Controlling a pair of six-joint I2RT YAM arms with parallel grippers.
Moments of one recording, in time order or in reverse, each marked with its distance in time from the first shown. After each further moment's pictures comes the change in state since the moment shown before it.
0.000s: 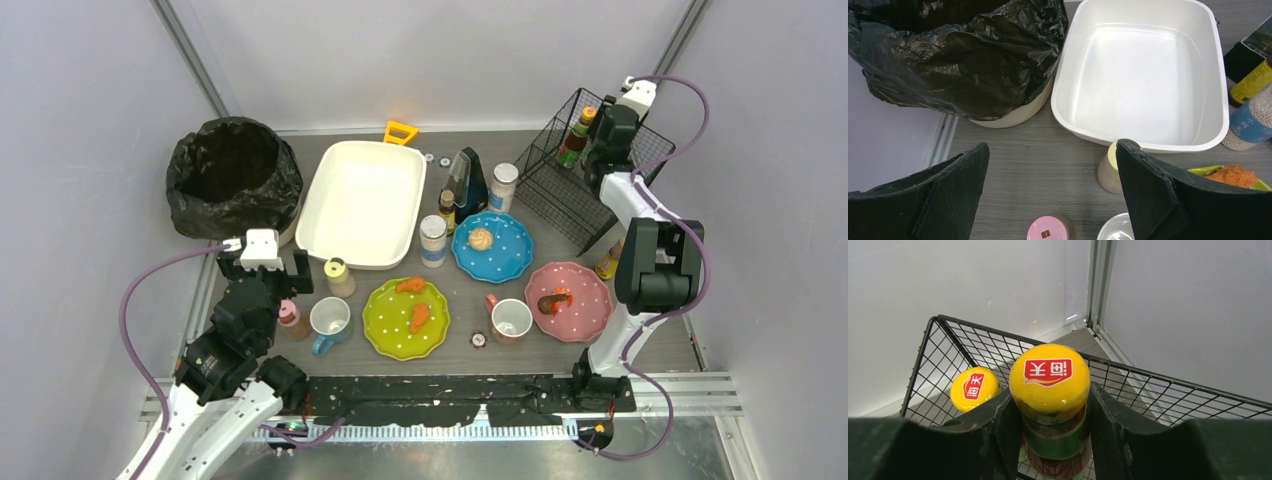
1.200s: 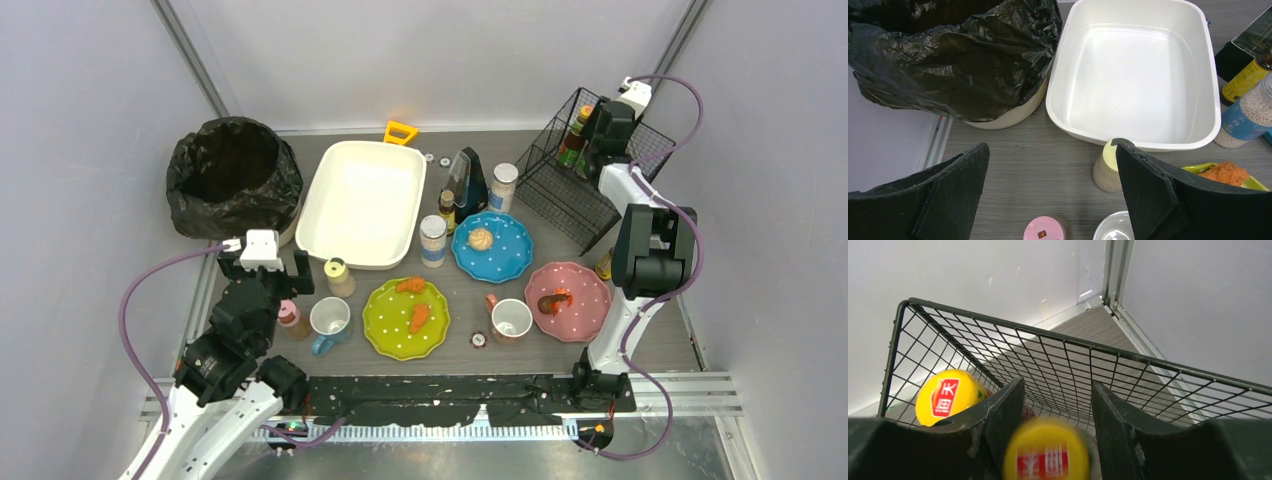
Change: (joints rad) left arm 0.011 -0.008 0.000 0.000 0.036 -0.003; right arm -0.010 0.124 0.095 -0.097 -0.057 0.085
